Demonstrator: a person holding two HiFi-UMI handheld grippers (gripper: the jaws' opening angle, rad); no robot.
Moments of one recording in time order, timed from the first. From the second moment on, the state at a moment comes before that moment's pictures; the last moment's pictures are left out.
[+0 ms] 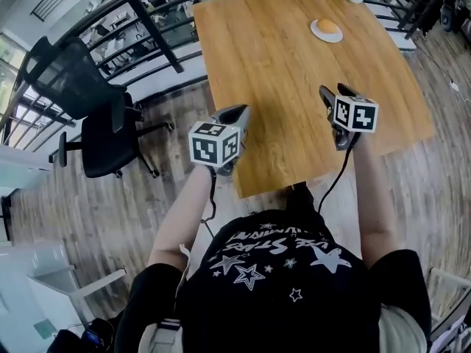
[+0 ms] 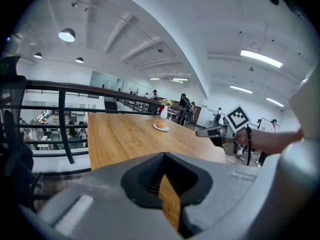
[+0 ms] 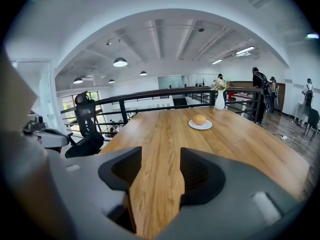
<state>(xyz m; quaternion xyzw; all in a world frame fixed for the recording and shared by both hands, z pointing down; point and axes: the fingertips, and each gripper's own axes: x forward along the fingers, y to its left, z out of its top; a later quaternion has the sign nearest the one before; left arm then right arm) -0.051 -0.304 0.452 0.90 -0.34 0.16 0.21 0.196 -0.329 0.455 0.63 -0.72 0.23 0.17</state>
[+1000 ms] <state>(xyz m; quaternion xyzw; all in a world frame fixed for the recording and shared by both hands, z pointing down) -0.117 -0.228 0.458 0.92 -0.27 0.15 0.23 0.139 -0.171 0.486 0.72 -0.60 0.31 0.13</state>
